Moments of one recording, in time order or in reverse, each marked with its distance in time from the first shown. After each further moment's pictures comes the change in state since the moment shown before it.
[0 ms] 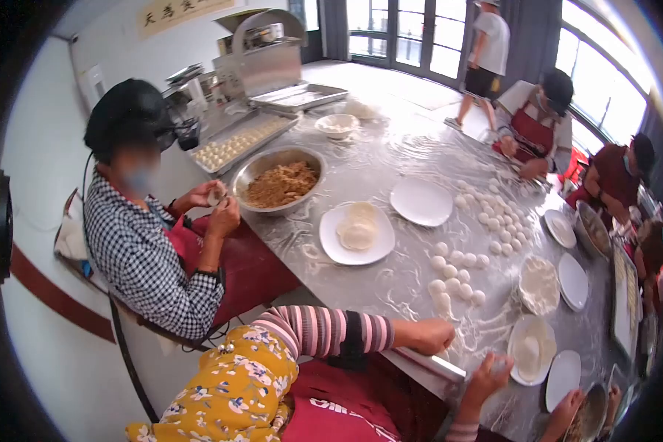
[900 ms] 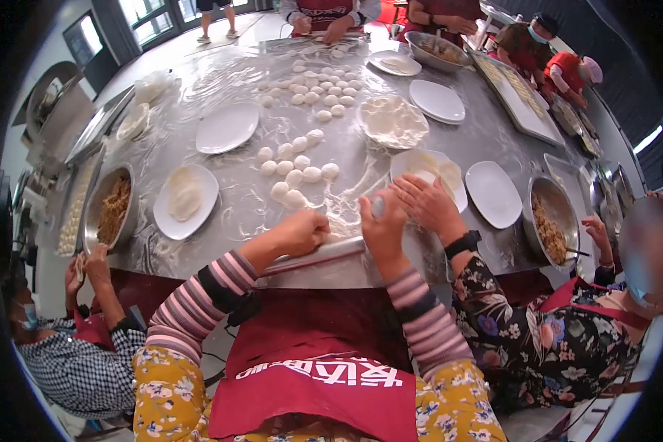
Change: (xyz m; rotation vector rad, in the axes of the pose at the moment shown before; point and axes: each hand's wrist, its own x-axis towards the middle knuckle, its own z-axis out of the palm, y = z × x) left_hand -0.004 0.020 -0.025 0.048 -0.162 0.021; right_hand 0.033 -0.011 0.016 0.057 0.126 -0.074
